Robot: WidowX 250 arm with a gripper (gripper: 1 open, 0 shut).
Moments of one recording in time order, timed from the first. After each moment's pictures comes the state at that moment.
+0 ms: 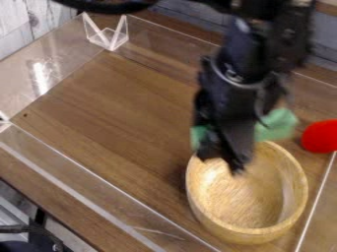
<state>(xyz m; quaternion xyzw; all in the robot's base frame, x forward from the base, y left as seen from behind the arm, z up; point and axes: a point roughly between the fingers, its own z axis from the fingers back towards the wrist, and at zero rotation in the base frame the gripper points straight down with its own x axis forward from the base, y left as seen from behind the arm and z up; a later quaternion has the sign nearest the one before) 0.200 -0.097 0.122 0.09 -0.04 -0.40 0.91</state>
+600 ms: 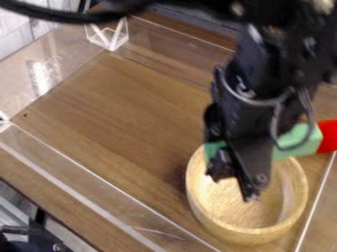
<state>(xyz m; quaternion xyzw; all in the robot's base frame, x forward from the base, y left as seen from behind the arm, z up) 0.183 -0.094 0.138 0.08 -0.06 -0.38 0.92</state>
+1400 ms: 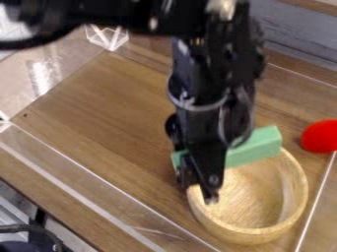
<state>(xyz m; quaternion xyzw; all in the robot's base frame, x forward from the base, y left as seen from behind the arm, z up) 0.179 -0.076 0.115 0.03 -0.08 -0.37 0.92</state>
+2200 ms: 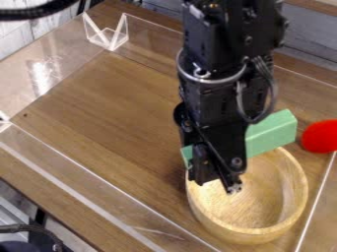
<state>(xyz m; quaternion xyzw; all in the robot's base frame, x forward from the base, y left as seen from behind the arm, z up) 0.176 -0.084 0.137 -0.01 -0.06 -0.33 0.94</state>
